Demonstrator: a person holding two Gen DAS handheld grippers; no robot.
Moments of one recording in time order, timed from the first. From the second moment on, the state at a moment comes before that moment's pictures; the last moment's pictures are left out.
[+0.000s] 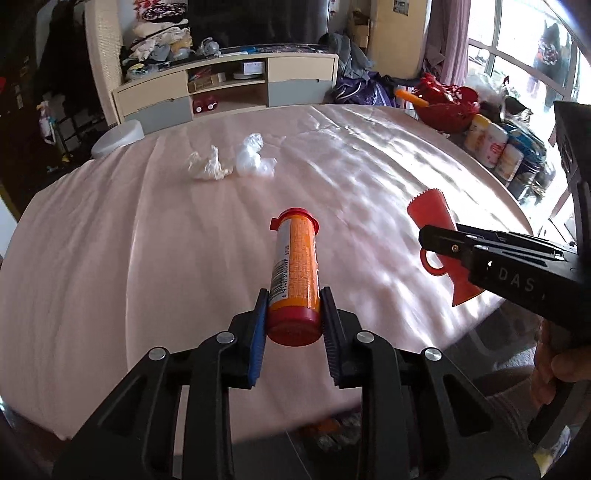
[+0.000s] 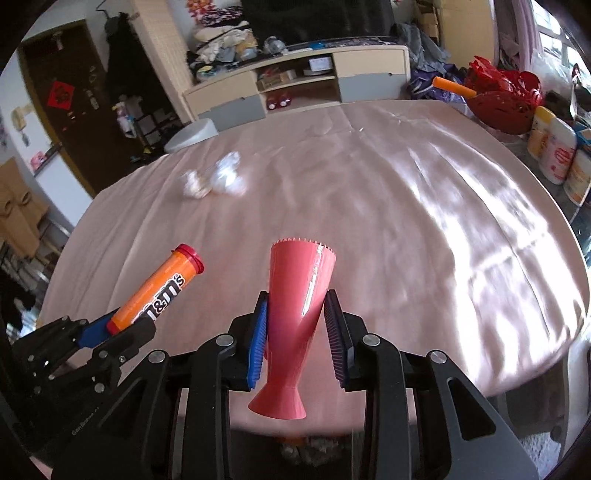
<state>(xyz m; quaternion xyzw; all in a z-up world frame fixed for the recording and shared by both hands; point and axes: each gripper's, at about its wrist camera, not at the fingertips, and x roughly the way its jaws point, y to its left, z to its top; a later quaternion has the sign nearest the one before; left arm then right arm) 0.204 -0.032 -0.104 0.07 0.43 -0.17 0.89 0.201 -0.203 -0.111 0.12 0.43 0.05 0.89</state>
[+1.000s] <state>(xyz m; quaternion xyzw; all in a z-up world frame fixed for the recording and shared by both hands) 0.032 -0.033 -0.230 -0.01 0.51 -0.15 0.84 0.051 -0.174 -0.224 0.10 0.52 0.13 0.84</state>
